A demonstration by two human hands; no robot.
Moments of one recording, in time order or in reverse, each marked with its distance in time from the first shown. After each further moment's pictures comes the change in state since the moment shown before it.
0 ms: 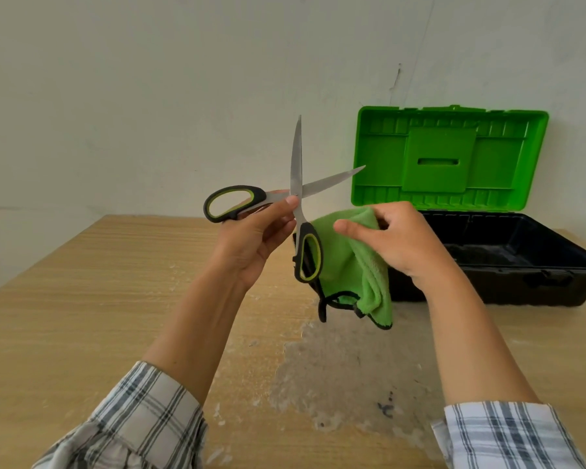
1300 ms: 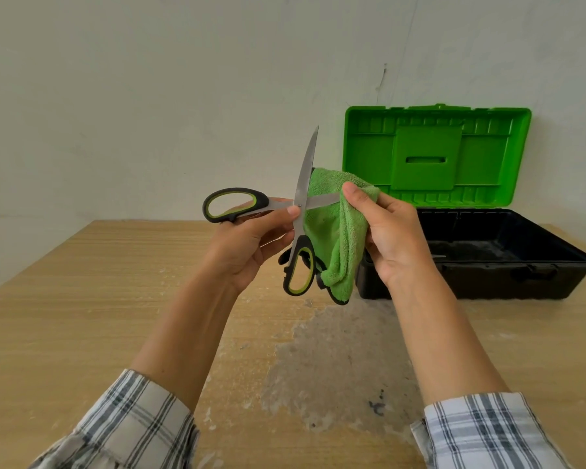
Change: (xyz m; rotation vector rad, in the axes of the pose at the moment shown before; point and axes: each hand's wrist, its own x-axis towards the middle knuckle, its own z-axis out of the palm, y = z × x) left_hand -0.007 0.001 0.008 0.125 -0.075 -0.055; right_hand 0.006 -0.004 0.013 0.799 0.231 0.146
